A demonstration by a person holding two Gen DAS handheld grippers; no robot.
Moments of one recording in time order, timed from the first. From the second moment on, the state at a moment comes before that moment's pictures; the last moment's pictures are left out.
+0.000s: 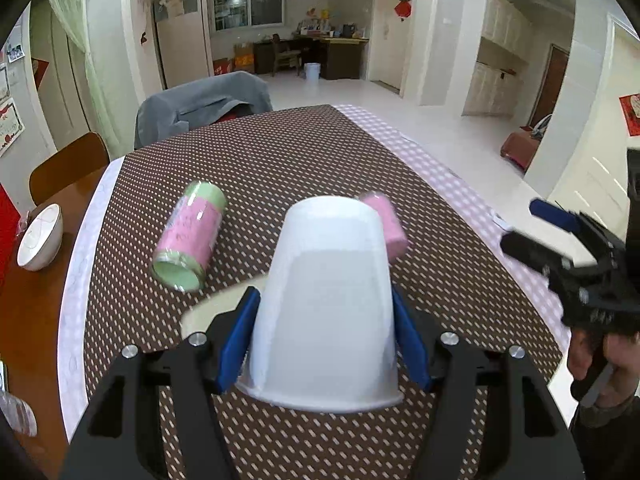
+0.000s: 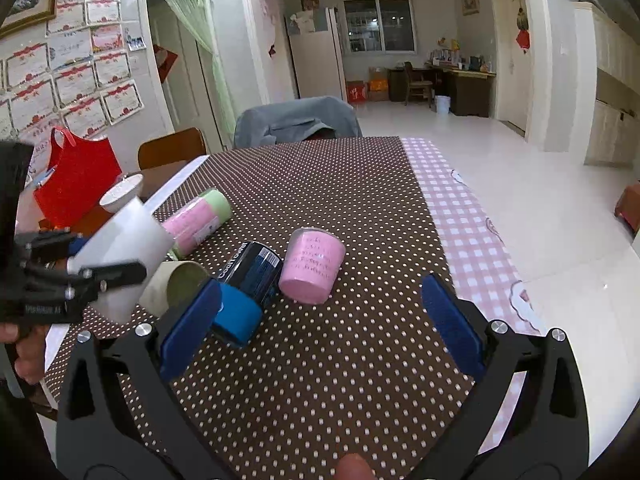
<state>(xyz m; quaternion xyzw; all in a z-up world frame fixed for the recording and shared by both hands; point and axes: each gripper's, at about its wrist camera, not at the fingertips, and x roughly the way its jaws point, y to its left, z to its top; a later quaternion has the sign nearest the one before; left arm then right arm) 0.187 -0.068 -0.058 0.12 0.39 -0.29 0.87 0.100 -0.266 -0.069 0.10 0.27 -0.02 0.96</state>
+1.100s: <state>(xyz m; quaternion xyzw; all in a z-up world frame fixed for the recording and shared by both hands) 0.112 -0.080 -0.144 0.13 0.43 -0.23 0.86 0.062 -0.262 -0.101 0.16 0.31 0.02 0.94</state>
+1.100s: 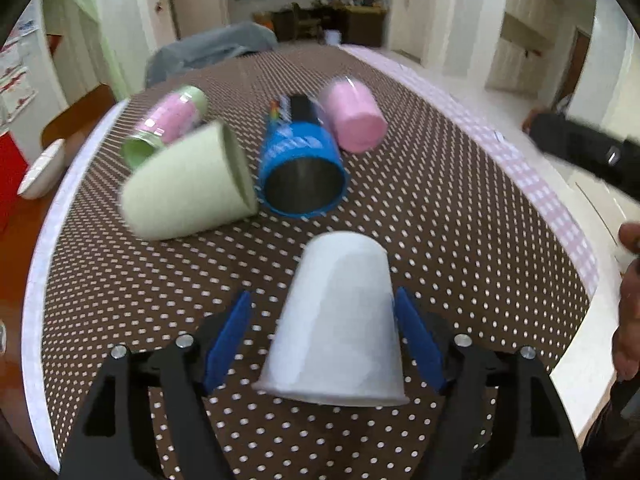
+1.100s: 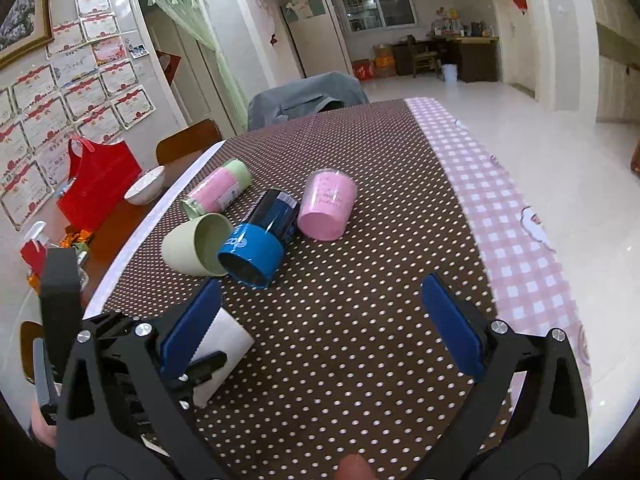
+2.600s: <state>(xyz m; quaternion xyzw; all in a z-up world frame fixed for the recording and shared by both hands) 0.027 0.065 -0.060 -0.01 0.25 -0.04 0.97 0.084 -0.178 -0.105 0.19 0.44 0.09 0.87</state>
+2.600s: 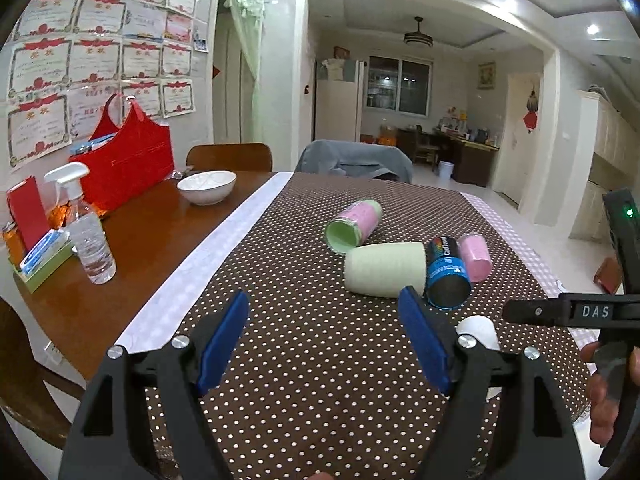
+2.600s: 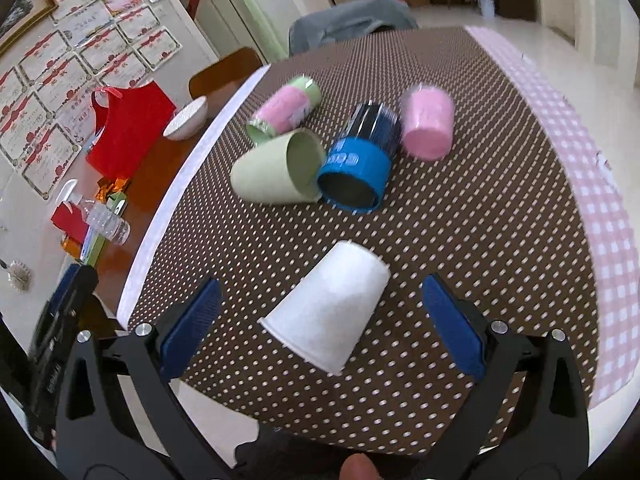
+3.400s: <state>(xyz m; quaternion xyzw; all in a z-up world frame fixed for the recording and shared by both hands) 0.035 0.060 -0.079 -0.01 0.26 -0.05 0.96 0.137 -0.190 -0.157 0.29 0.55 0.06 0.78</state>
